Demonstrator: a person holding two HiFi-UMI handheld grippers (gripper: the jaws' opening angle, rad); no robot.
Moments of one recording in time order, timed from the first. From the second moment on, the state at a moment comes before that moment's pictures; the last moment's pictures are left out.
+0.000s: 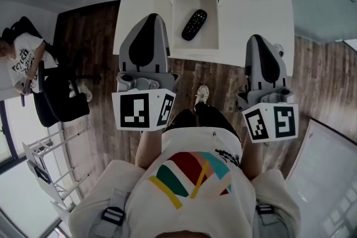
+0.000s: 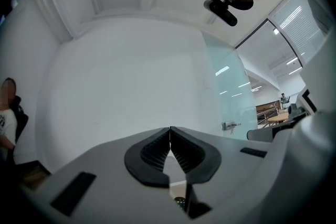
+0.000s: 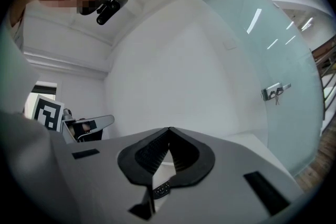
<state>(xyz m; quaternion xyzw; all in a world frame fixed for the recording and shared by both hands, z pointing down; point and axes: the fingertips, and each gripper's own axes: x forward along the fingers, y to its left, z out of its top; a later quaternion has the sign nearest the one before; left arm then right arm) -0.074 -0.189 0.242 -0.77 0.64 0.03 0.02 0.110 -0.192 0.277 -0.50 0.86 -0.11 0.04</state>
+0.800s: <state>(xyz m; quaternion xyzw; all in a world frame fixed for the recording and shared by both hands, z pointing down) -0.093 -0.223 0.235 -0.77 0.64 0.02 0.02 0.086 -0.231 0.264 -0.49 0.87 -0.09 0.05</state>
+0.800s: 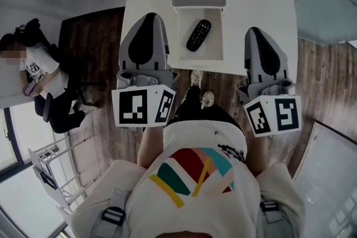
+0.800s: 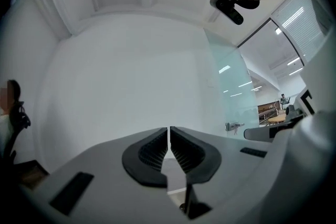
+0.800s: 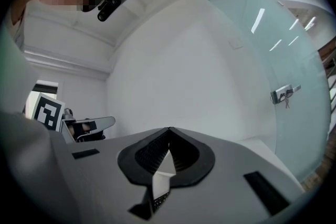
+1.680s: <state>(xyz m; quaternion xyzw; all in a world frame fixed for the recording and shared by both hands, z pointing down) -0.141 -0.356 0.267 -0.81 0.58 0.04 -0.05 0.014 -0.344 0.283 -0.52 0.85 -0.11 -0.01</state>
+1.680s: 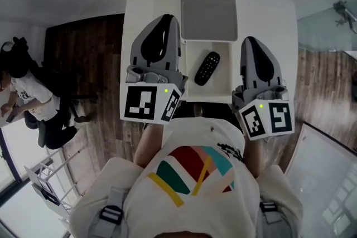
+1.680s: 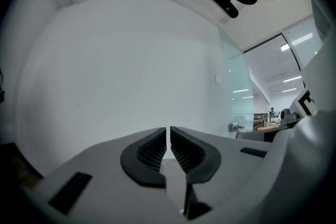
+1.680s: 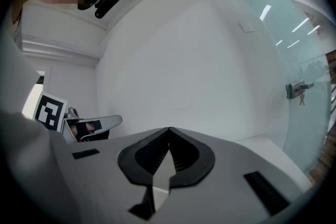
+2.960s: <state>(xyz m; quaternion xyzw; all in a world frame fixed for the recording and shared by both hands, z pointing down) -0.018 -0.314 0.514 -0.76 0.45 -0.34 -0.31 0.089 -0.386 0.351 -0.49 0.84 -0.22 -0.01</state>
